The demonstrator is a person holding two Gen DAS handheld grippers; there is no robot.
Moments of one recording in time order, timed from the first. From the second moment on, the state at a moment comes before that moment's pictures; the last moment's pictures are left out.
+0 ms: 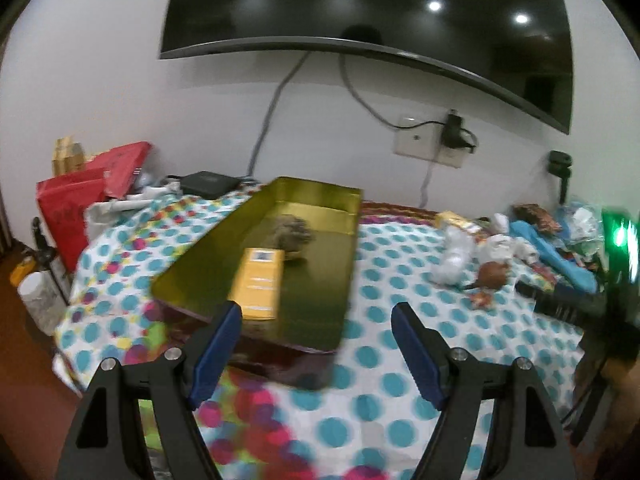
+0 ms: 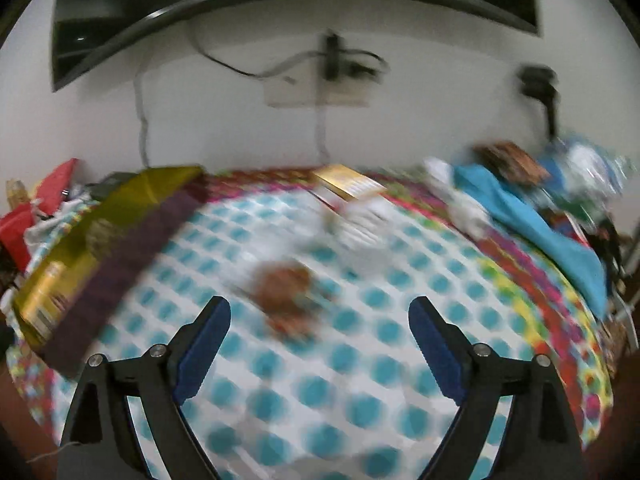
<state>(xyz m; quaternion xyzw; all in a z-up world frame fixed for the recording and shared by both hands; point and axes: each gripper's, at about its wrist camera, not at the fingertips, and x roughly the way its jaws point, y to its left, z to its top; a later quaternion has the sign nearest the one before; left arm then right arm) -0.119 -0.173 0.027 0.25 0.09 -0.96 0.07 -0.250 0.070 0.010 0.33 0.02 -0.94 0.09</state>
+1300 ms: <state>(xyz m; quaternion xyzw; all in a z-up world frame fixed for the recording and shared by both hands) -0.311 -0.039 -0.013 0.40 0.00 -0.92 -0.02 -0.253 0.147 -0.033 0.39 -0.09 -0.91 0.12</state>
